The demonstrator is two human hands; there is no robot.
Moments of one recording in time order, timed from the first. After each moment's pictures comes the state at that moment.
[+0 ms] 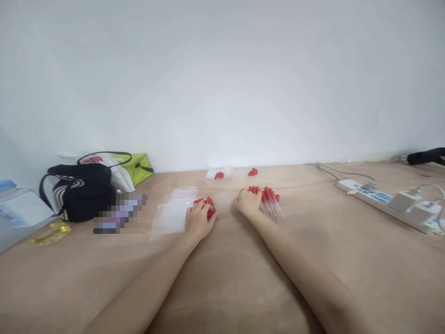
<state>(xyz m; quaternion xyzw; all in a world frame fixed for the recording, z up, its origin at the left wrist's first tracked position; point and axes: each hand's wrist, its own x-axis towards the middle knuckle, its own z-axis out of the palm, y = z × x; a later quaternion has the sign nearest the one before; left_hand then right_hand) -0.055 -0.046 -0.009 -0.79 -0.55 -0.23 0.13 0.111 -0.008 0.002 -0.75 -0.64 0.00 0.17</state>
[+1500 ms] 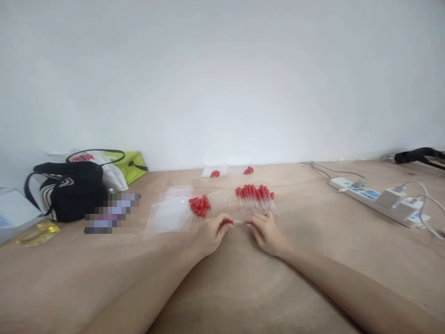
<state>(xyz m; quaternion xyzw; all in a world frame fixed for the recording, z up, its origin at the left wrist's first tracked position) -0.024 -0.082 -0.009 -0.86 -0.36 -0.31 -0.17 0.175 -0.112 -0.021 -0.44 -0.83 0.06 0.34</state>
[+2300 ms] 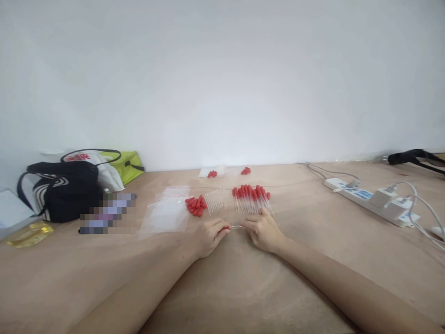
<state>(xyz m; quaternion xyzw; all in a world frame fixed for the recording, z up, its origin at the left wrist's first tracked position) -0.027 -0.077 -0.017 -0.92 -0.28 -0.27 -0.09 0.181 -0.100 -0.022 -0.42 -0.87 -0.05 0.25</state>
